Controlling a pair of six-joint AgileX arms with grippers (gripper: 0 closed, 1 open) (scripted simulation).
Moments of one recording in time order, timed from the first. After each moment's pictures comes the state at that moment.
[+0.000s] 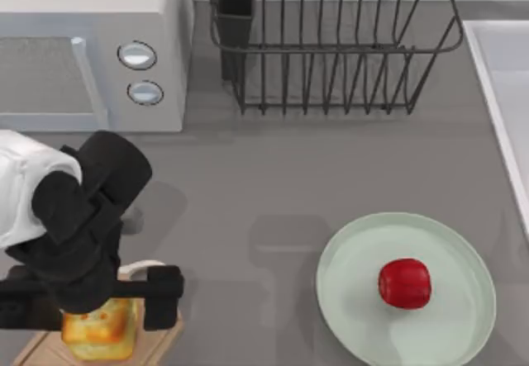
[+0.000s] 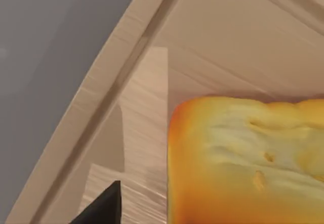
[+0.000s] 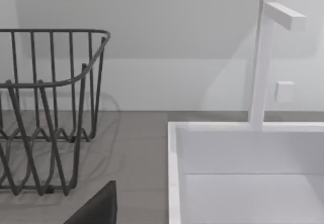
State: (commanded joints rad) left arm -0.50 1.50 0.75 -0.82 0.00 -0.48; right arm 0.00 0.00 0.00 0.00 0.00 0.00
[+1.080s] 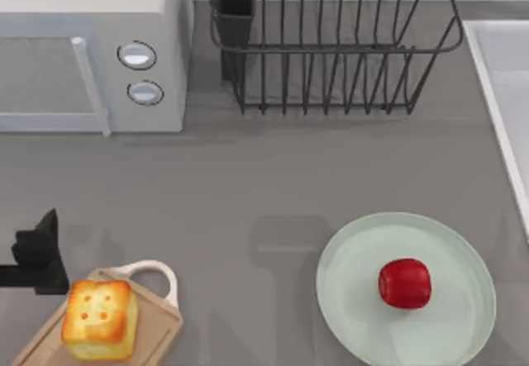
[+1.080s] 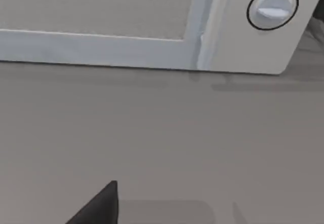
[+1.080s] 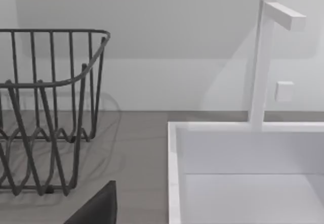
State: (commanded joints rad) left arm -0.13 0.36 0.18 -0.22 0.00 -0.13; right arm 0.00 0.00 0.00 0.00 0.00 0.00
